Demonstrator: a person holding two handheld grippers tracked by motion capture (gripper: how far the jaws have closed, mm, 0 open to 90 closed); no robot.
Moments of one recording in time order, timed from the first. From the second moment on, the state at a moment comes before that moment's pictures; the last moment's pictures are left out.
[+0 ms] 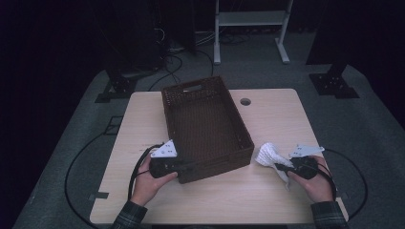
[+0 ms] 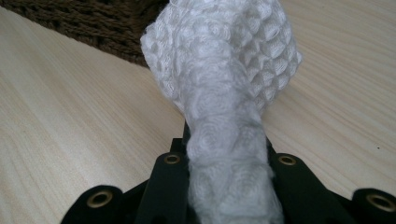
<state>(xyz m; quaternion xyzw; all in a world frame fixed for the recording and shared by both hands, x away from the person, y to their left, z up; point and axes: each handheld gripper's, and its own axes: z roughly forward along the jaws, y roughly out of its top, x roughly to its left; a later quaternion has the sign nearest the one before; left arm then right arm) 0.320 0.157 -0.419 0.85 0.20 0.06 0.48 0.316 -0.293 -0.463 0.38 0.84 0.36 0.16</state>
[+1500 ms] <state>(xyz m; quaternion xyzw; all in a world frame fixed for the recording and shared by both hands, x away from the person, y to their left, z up) 0.319 0.138 -0.419 0.86 0.20 0.07 0.46 0.309 -0.258 -0.471 0.33 0.87 0.34 0.13</state>
